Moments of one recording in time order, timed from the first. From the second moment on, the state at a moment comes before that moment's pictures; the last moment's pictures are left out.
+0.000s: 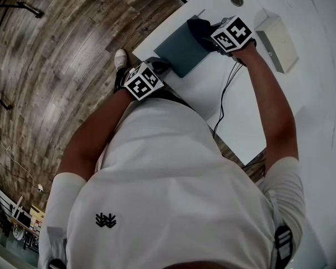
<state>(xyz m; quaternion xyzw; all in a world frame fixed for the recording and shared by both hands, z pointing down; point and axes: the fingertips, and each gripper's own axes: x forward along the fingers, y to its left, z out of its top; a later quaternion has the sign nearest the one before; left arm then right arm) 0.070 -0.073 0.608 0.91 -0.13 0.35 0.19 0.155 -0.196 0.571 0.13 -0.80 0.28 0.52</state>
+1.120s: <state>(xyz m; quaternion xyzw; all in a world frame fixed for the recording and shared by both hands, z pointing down) 0.070 -0.075 0.602 0.91 -0.13 0.35 0.19 0.045 -0.137 0.593 -0.03 -0.78 0.35 0.52</state>
